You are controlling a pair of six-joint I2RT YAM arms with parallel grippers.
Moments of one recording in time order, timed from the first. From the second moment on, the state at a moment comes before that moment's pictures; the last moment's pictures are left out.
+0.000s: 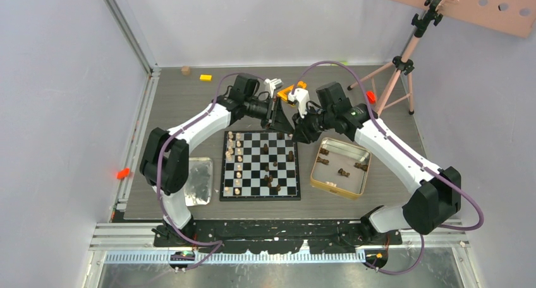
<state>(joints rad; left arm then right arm) -0.54 1.81 1.41 -0.26 1.03 -0.66 0.53 1.39 1.24 -0.66 -0.48 -0.26</state>
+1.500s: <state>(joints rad) -0.39 1.66 1.06 0.67 1.11 -1.19 0.29 1.50 1.03 0.33 -1.12 0.74</state>
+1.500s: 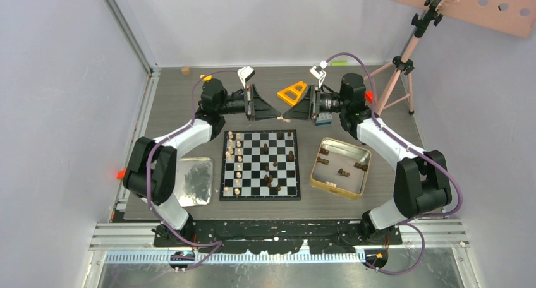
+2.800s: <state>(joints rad) -0.37 1.64 1.00 0.74 1.09 -1.18 0.28 1.53 1.01 0.42 -1.19 0.84</state>
